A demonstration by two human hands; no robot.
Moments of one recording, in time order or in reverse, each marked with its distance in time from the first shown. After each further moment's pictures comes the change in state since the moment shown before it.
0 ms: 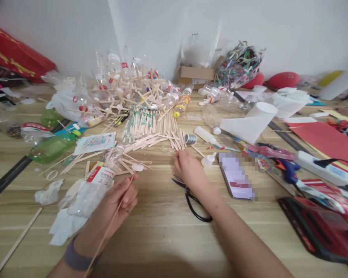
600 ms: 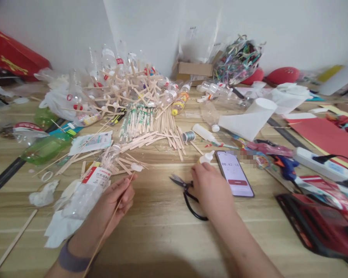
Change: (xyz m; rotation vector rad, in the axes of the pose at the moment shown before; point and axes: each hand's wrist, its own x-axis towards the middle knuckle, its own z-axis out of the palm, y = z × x) left_hand 0.002 0.000 0.002 0.126 0.098 -0.054; right_hand -0.056 0.021 -0.022 -0.192 0.044 0.159
